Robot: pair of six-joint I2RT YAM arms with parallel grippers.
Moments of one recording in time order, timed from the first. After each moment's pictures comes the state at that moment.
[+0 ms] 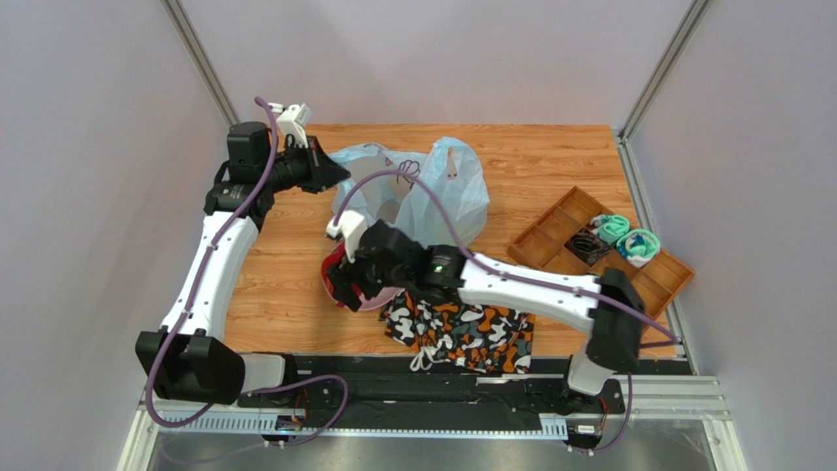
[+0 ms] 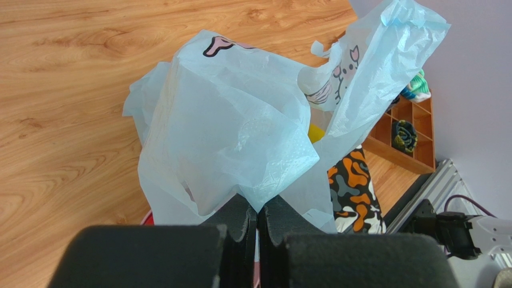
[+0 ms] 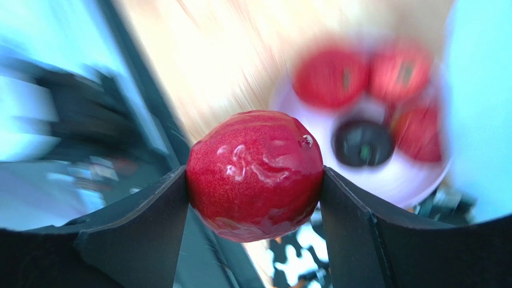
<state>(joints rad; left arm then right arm) -0.08 1.29 1.30 -0.45 0.67 -0.23 1.21 1.73 1.46 -0.33 0.05 0.22</state>
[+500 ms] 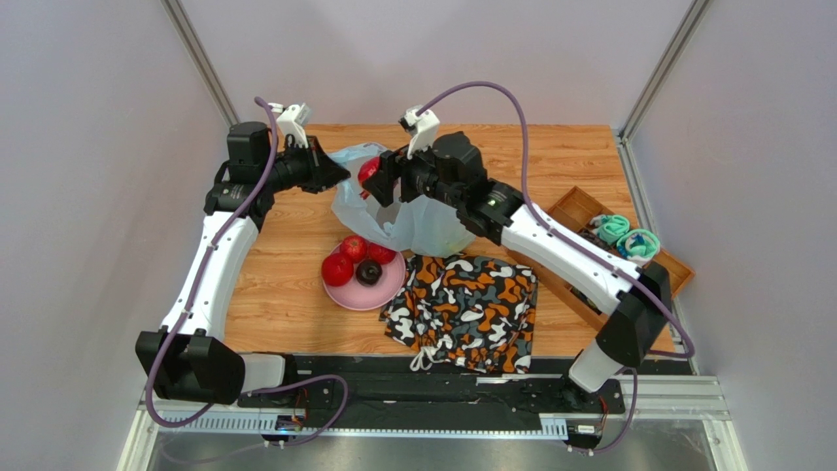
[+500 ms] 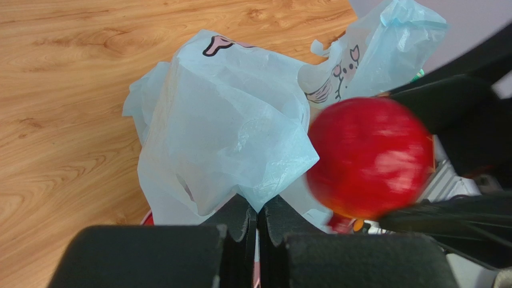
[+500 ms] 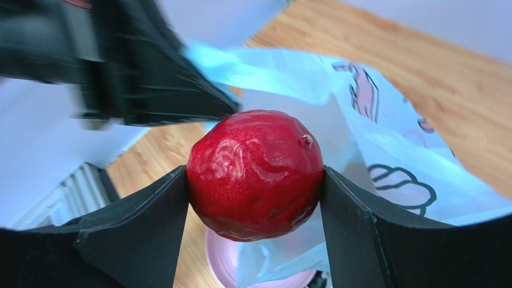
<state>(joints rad) -0.08 1.29 1.30 -0.45 0.67 -0.23 0.84 1.59 1.55 -0.11 -0.09 0.29</state>
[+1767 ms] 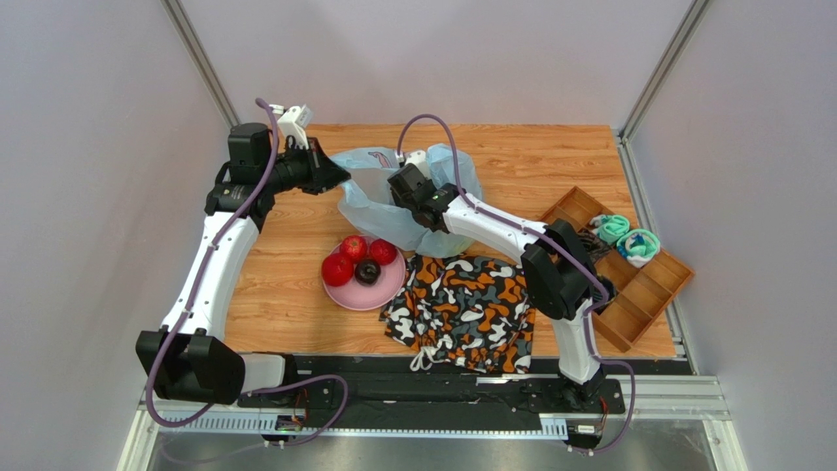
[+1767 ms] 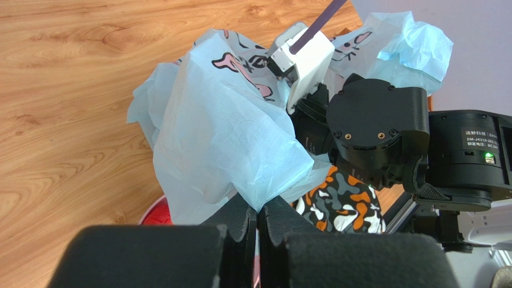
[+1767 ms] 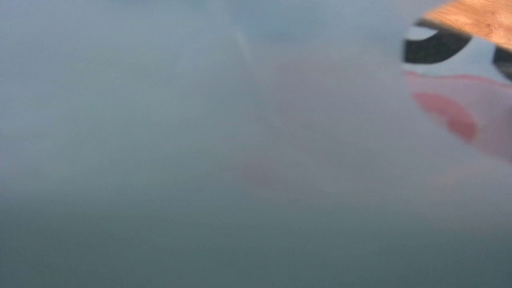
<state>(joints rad) -0.08 1.29 1.29 -0.45 0.67 -0.23 0.79 2.05 1.68 -0.52 0.53 0.29</state>
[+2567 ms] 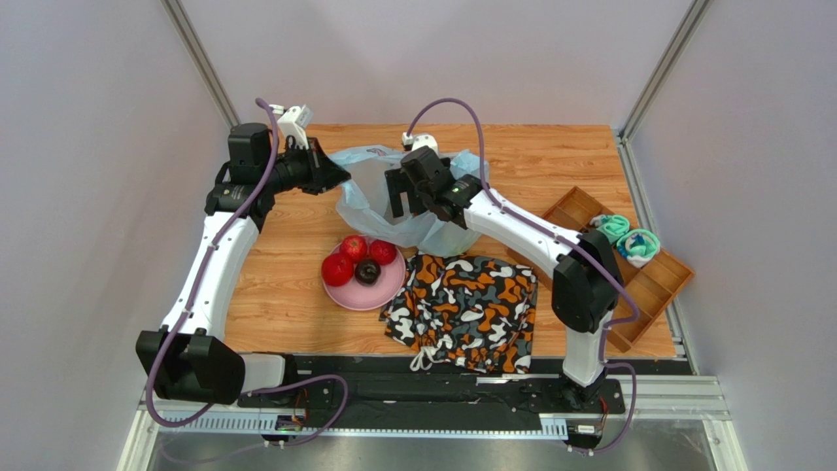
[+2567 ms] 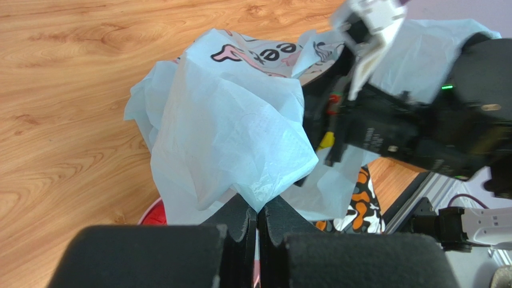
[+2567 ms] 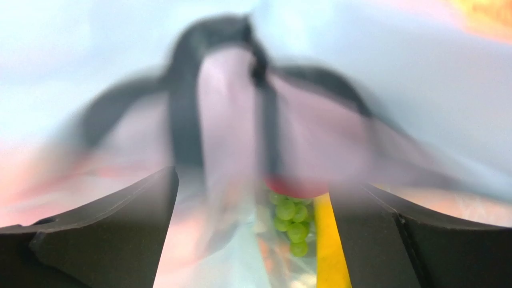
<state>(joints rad) -0.08 1.29 1.29 -0.44 0.67 -0.23 0.78 1.92 1.67 -0.50 0.32 0.36</state>
